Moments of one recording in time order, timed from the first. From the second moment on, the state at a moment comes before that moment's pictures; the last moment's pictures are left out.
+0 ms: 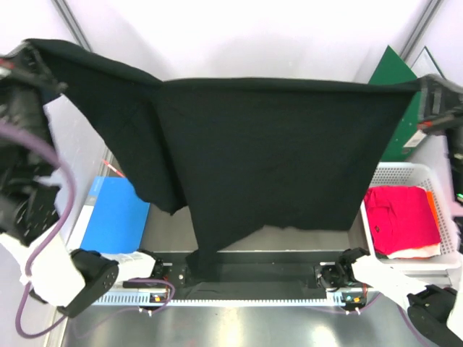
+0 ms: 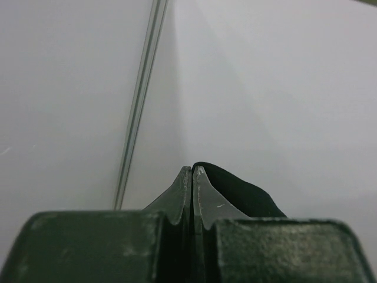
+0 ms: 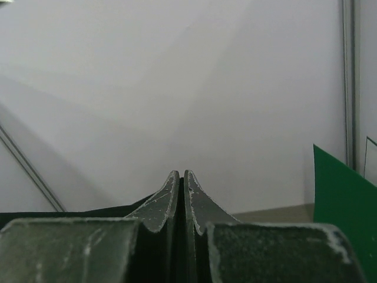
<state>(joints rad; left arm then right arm) -0.39 1.26 2.47 -0.63 -0.67 0.00 0.40 0.91 1.95 -0.57 0.35 0.18</state>
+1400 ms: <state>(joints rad) -0.24 2.17 2.44 -0.85 -0.43 -0.27 0.03 1.91 1.58 -0.10 0.22 0.26</state>
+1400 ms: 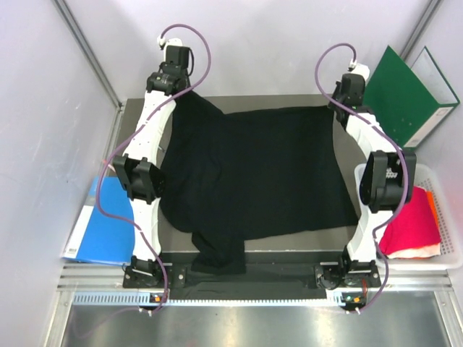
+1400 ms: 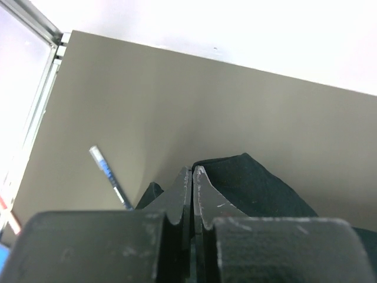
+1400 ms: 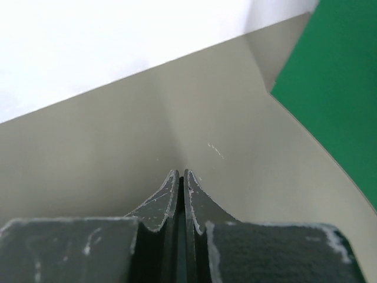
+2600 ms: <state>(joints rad) -0.23 1.86 1.84 -0.95 -0.36 -0.41 -0.06 1.99 1.49 -0.37 -0.07 0.35</state>
